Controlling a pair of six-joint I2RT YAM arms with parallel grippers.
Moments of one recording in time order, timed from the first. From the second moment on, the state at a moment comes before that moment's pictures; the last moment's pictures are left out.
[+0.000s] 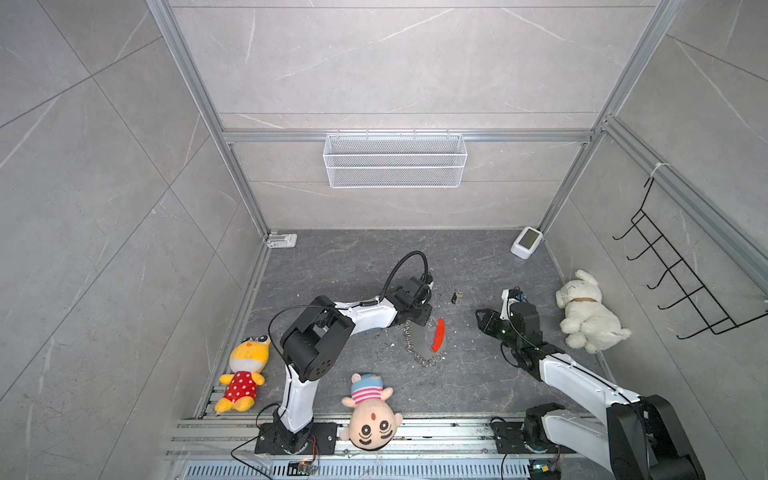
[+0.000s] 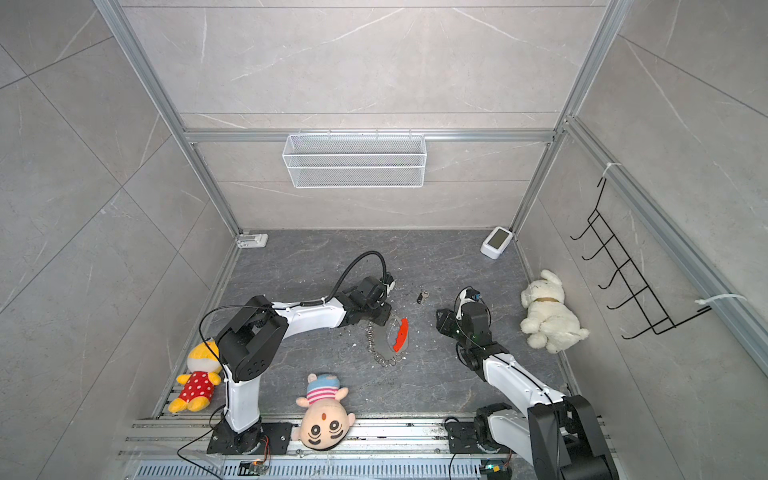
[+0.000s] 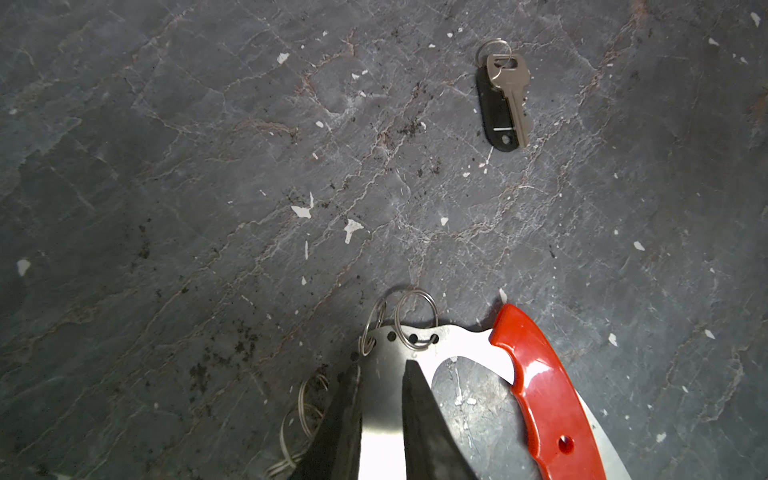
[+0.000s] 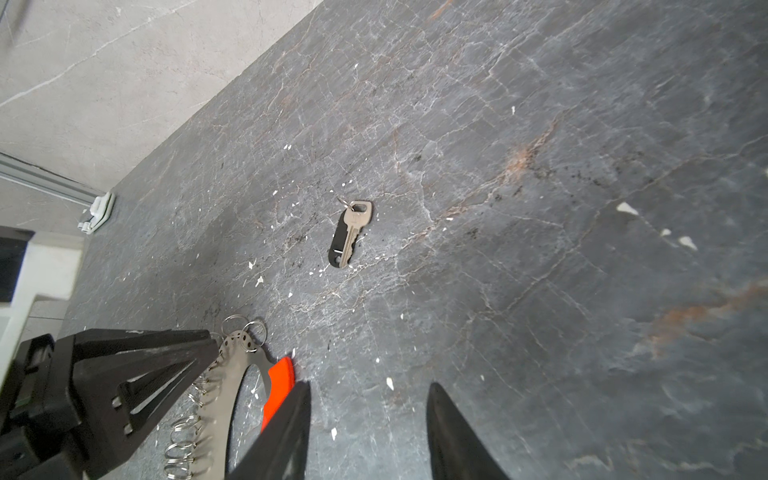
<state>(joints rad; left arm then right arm) -0.82 1.98 1.26 -0.17 -0.02 -0.22 0.20 1.13 0.36 0.17 -0.11 0.58</state>
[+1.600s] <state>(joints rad) -0.82 2.05 1.27 -0.12 -0.02 -0.15 0.20 1.13 0.37 0.18 -0.12 0.58</state>
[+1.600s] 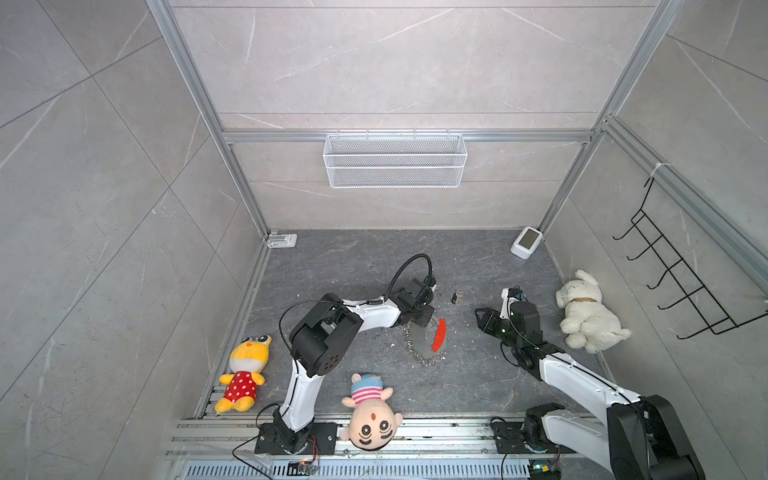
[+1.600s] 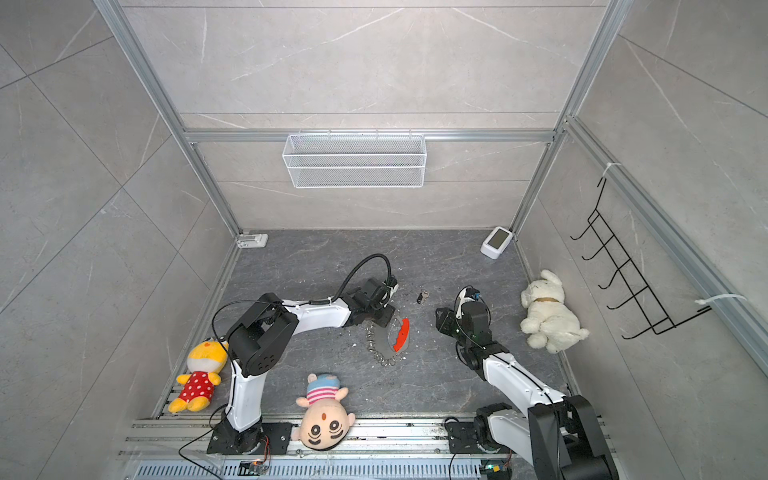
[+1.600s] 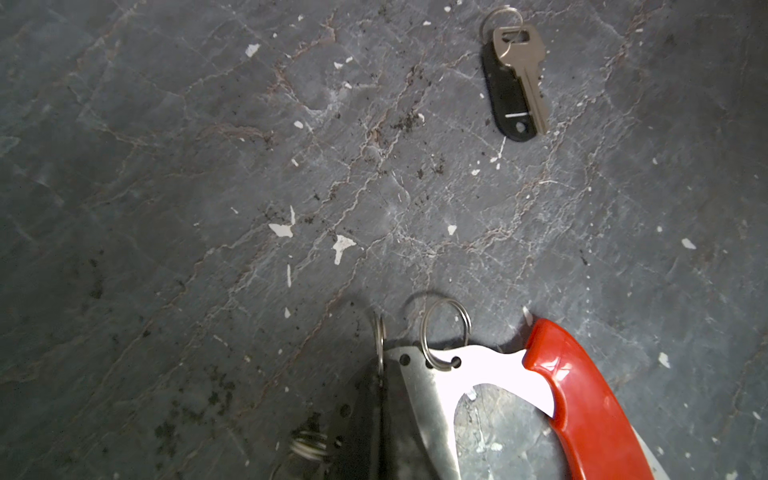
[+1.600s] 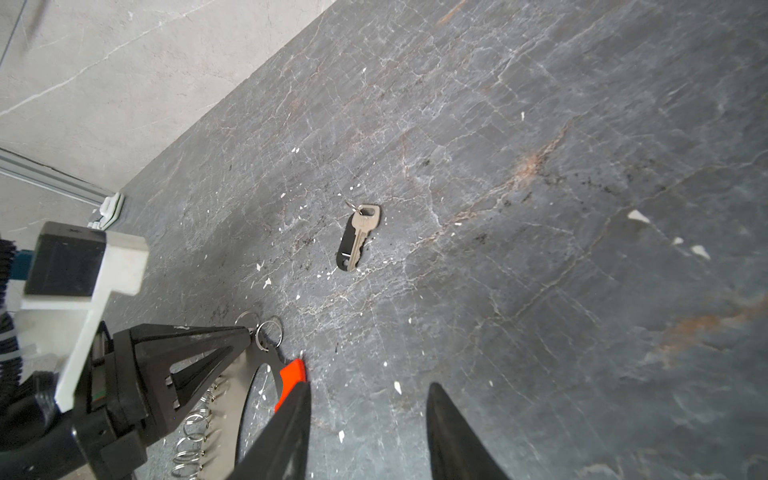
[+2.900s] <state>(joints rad) -0.72 1.52 0.83 0.20 0.35 0.08 0.20 1.48 0.91 -0.32 -0.25 0.48</state>
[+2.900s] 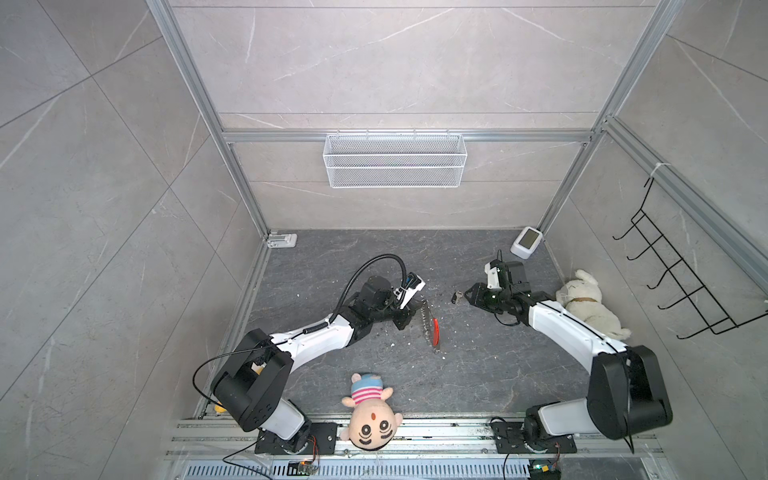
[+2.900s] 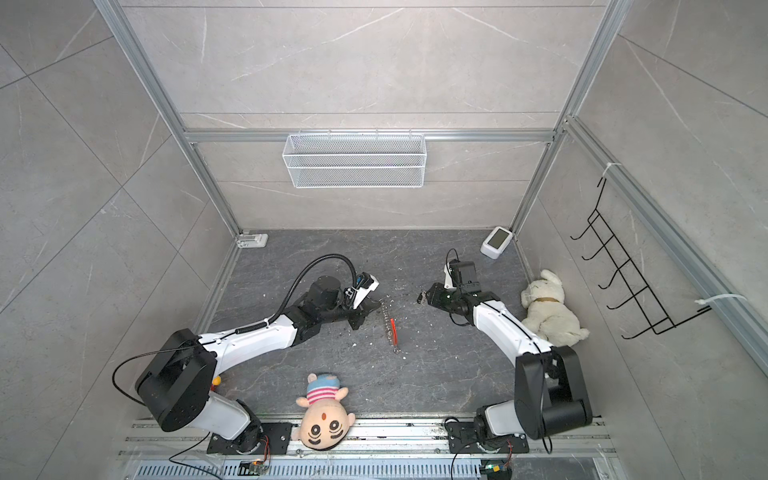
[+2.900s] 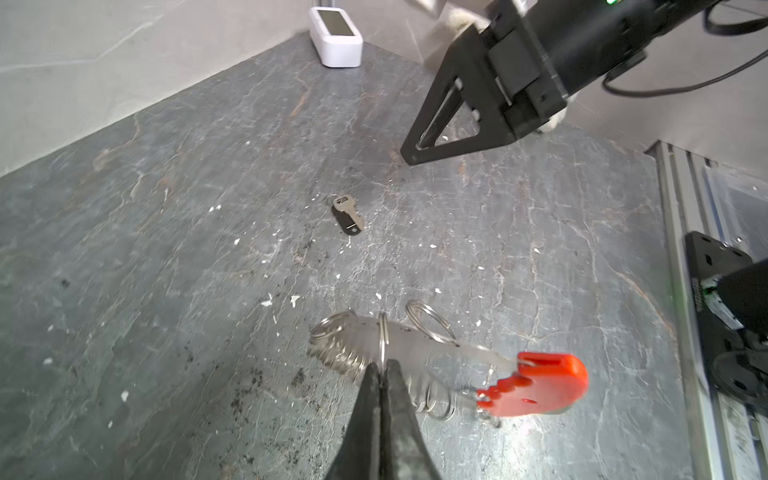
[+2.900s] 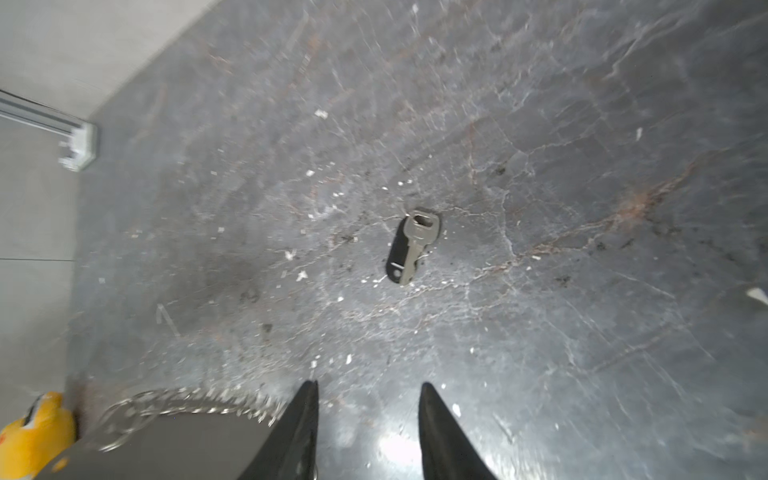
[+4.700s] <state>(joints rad) -0.54 1.44 1.28 -0.72 0.11 0.00 0.20 2.00 1.31 -0.41 -0.25 0.27</state>
